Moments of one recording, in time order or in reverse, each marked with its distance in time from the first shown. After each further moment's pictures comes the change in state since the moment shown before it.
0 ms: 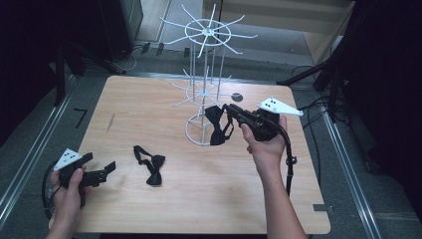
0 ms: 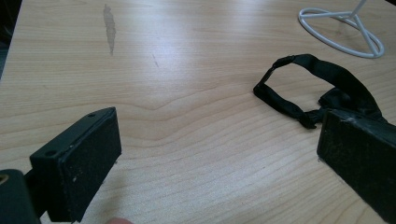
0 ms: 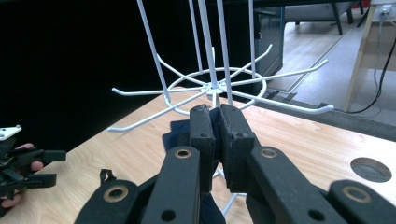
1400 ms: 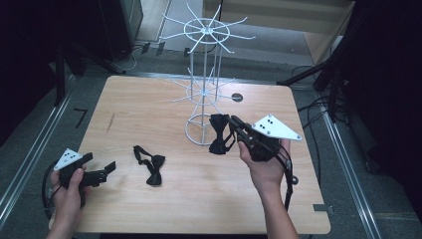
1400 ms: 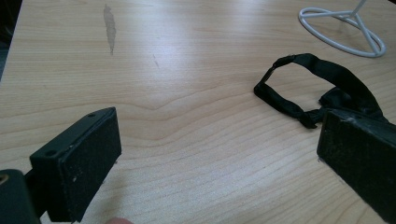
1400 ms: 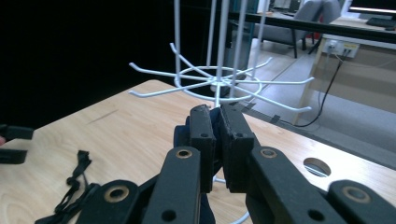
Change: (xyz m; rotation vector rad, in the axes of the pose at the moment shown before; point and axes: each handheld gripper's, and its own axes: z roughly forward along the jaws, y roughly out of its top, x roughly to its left) left arm 0.000 0.000 0.000 0.003 0.003 0.001; right arm 0.050 -0.010 -0.031 -0.014 -0.143 -0.187
